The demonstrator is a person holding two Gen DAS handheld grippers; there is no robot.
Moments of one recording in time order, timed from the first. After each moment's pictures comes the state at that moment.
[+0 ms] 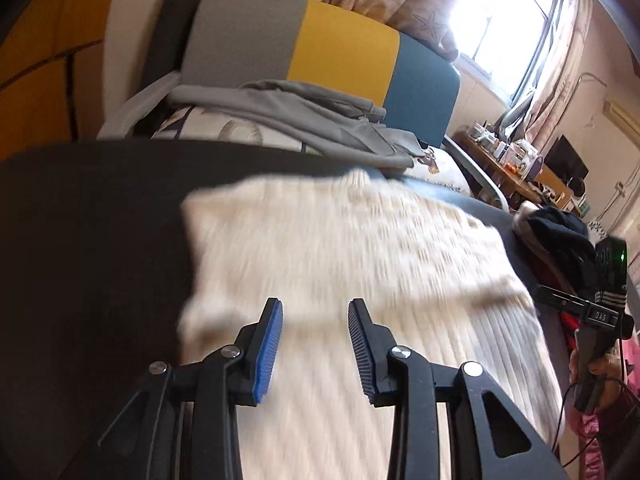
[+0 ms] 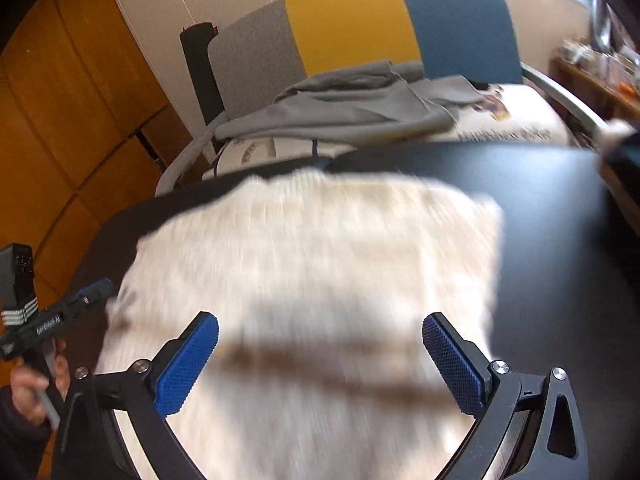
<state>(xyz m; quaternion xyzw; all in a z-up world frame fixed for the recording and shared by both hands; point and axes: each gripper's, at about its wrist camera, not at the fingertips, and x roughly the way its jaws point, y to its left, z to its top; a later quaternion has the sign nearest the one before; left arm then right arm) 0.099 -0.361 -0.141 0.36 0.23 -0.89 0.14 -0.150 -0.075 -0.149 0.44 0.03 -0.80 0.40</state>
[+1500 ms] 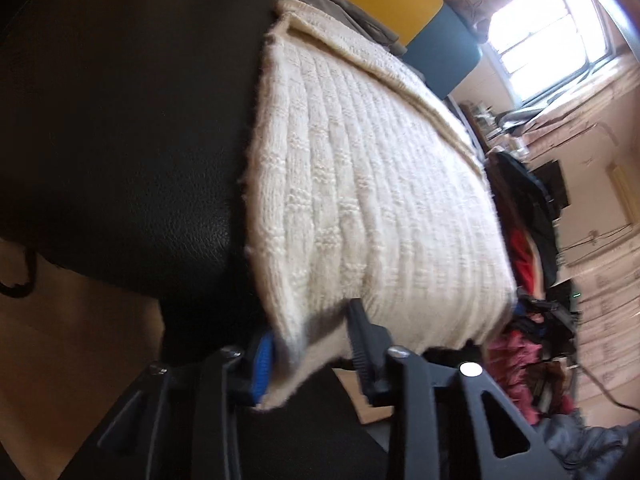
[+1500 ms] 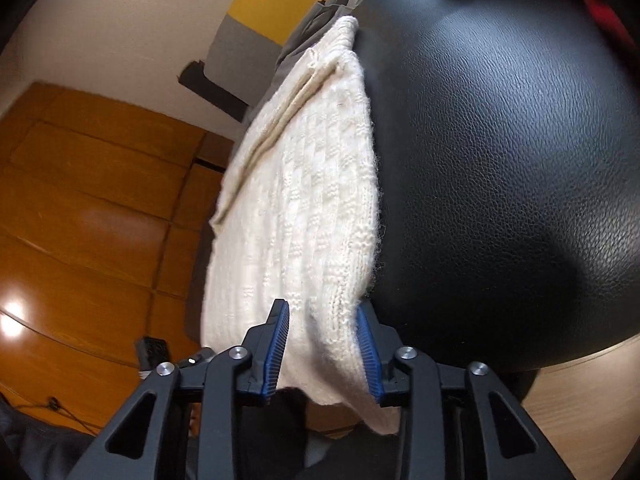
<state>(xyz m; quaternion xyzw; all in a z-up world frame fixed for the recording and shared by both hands) 0.278 -0.263 -0.220 0.43 0.38 -0.81 0.10 -0.028 0.121 -0.224 0.55 -0.21 -0.67 0.45</state>
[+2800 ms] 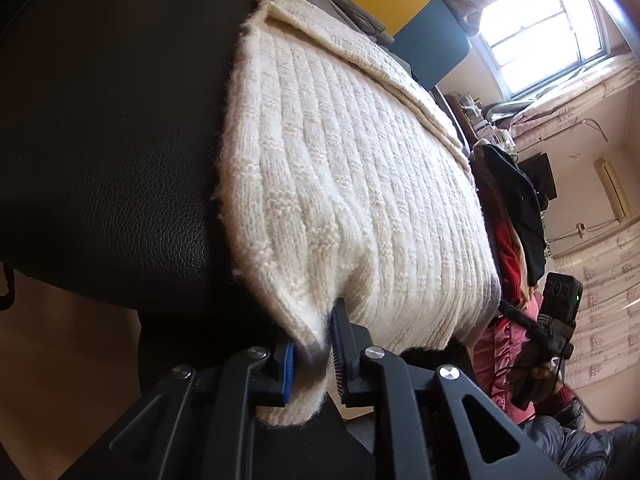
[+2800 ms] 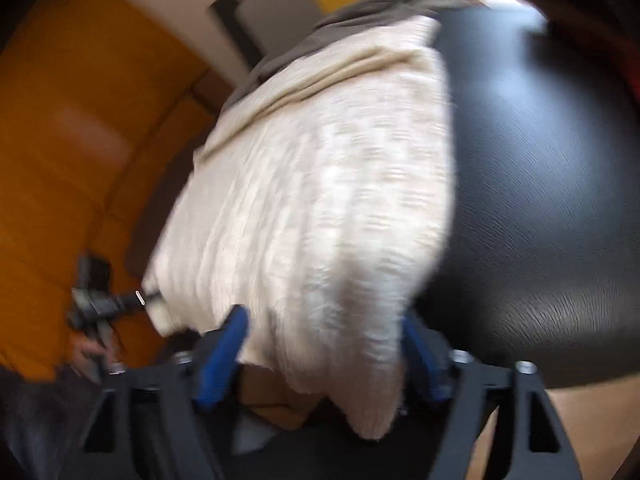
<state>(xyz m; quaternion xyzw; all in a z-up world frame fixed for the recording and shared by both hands) 0.263 -0.262 -0.218 0.43 0.41 -0.80 0.06 0.010 0.056 -0.193 0.51 0.02 -0.71 0.48</state>
